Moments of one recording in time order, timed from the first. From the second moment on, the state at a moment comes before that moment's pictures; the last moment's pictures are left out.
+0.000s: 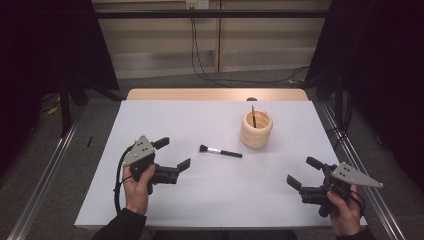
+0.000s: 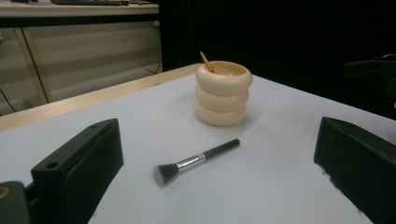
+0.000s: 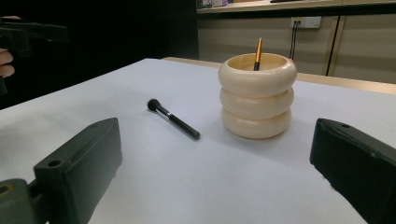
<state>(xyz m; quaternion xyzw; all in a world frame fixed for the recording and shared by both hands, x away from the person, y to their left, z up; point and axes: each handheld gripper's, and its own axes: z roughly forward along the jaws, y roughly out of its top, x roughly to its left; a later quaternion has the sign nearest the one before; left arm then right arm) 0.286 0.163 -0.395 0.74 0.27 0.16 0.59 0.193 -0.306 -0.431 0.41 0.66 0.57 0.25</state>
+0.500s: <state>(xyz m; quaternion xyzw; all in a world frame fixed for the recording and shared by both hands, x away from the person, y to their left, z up) 0.315 0.141 -0.390 0.74 0.27 0.13 0.60 0.193 -0.306 -0.432 0.41 0.66 0.57 0.25</state>
